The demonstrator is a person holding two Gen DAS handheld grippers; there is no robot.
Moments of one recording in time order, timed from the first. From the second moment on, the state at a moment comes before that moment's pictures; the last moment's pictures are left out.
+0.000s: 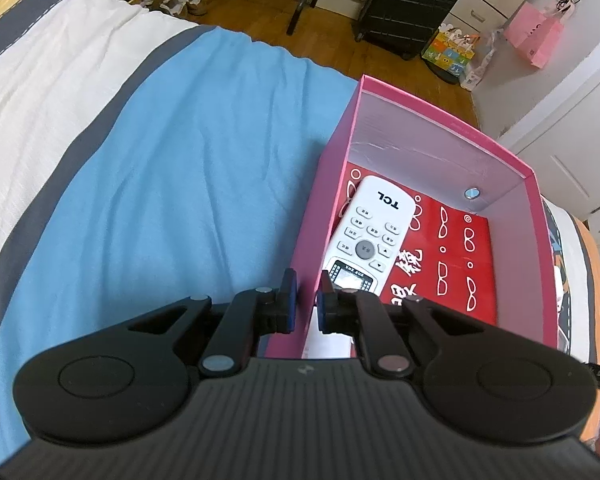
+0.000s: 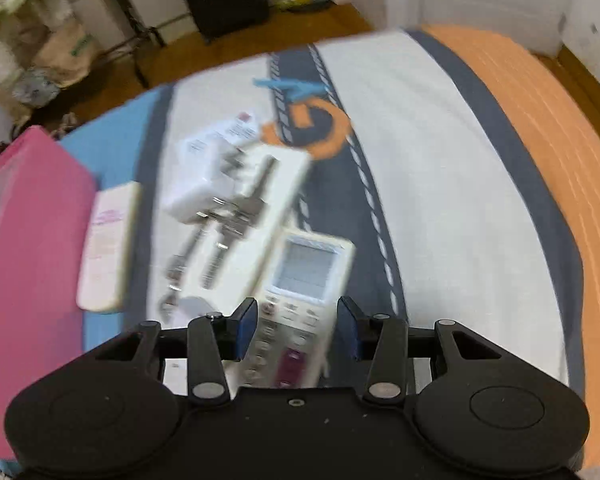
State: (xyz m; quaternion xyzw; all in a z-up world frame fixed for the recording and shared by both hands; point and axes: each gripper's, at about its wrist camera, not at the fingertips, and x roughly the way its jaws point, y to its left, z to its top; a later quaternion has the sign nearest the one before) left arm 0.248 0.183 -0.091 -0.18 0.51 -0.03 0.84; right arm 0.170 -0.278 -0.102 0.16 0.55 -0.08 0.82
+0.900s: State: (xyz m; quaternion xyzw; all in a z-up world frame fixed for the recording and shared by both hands) left arm 0.249 0.181 -0.094 -0.17 0.51 -0.03 0.84; right arm 0.172 -0.263 -0.113 0.13 0.53 -0.06 0.84
